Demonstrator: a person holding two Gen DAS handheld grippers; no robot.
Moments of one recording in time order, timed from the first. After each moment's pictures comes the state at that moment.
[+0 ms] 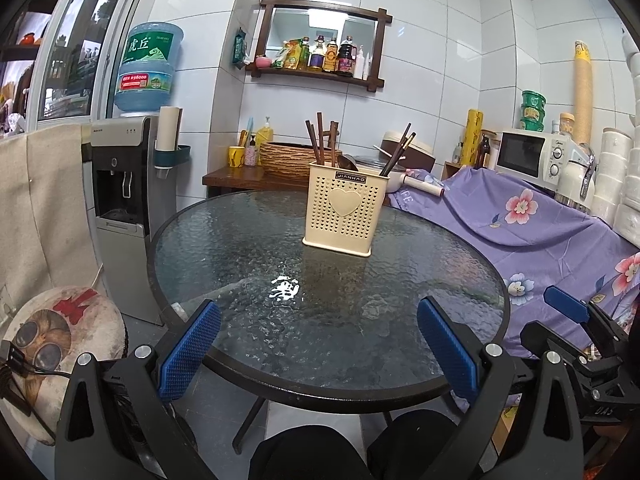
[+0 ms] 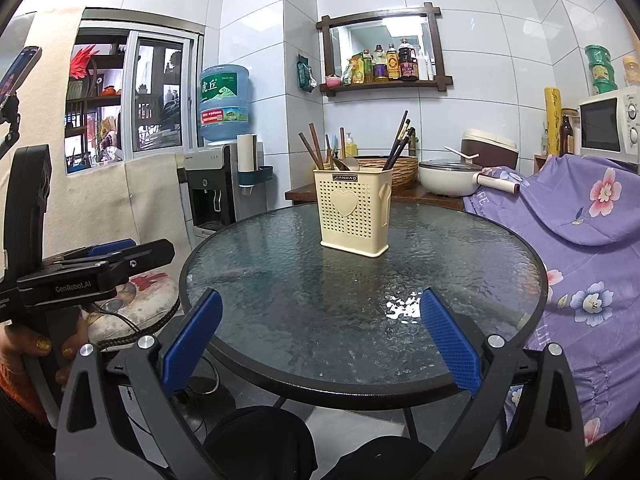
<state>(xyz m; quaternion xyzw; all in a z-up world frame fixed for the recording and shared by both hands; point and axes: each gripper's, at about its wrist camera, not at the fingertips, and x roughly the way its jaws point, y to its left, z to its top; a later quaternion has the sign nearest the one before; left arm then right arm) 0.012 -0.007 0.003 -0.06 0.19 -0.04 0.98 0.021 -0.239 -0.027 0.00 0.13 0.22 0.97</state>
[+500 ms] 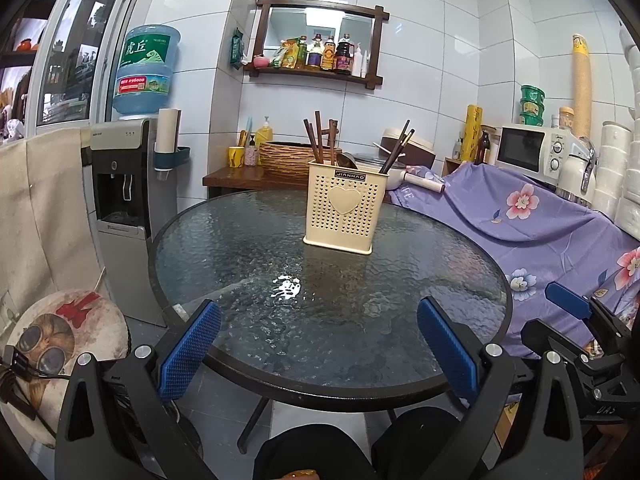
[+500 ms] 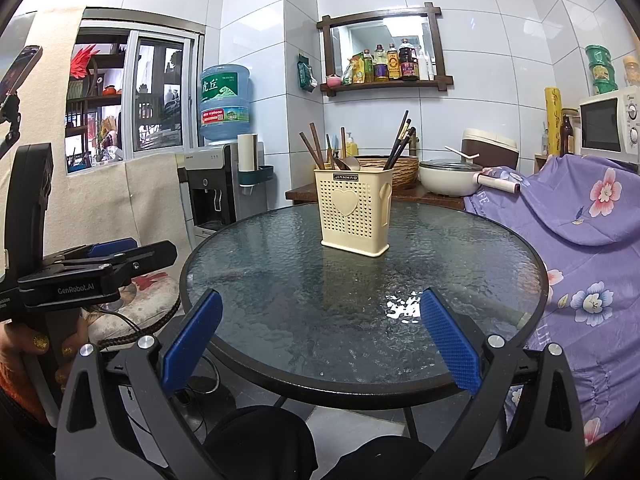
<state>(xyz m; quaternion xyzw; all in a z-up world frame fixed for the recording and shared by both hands) 0.012 -0.011 0.003 -0.05 0.19 -0.04 0.98 0.020 -0.239 -0.027 0.00 0.13 0.22 0.97</state>
